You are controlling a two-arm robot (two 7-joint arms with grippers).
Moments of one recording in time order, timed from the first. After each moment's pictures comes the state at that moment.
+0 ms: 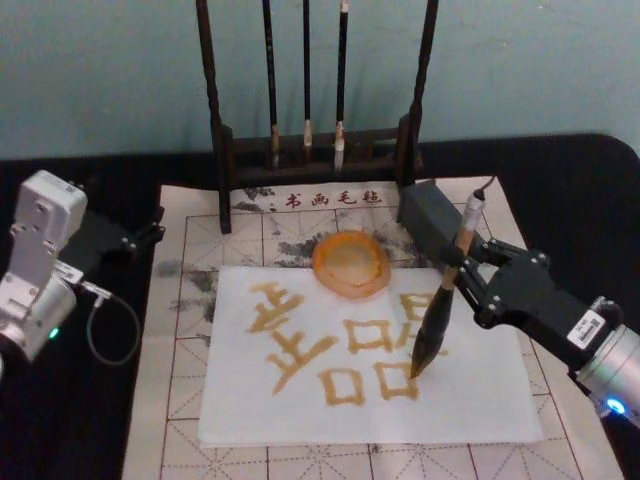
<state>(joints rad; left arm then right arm) -0.20 0.60 0.45 -1.41 -0.25 -0.12 0.03 -0.15 0.54 -0.22 -1.76 0.56 -0.16 0.49</state>
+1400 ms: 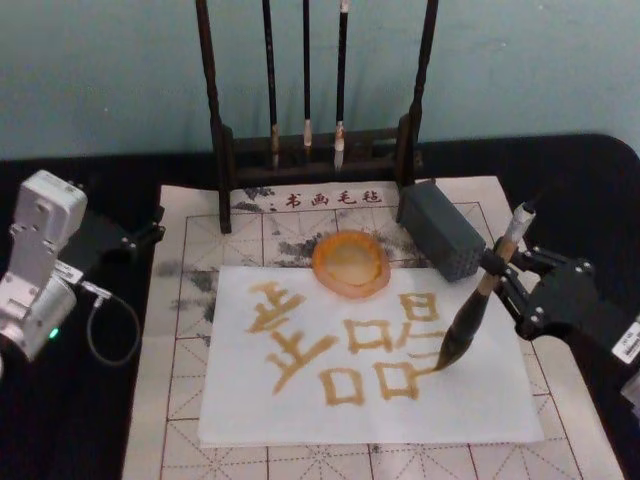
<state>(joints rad) -0.20 0.60 0.45 -1.41 -0.25 -0.12 0.03 -0.25 0.58 -0.13 -1.81 0.55 -0.20 0.50</state>
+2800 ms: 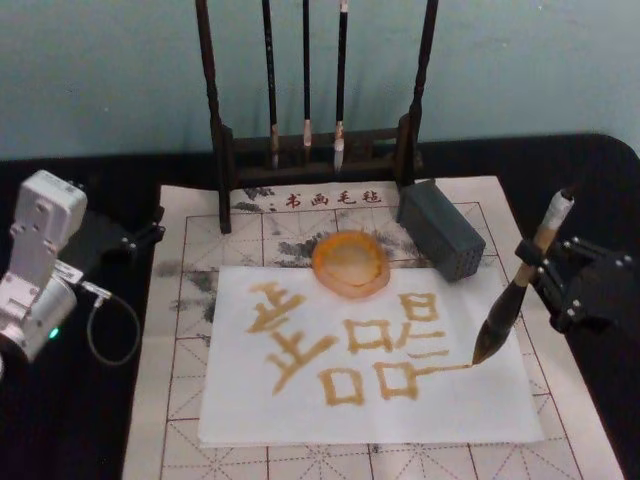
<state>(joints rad) -0.20 0.60 0.45 -1.41 -0.25 -0.12 0.03 -0.31 0.57 -0.04 -1.86 0.54 -0.22 0.50</state>
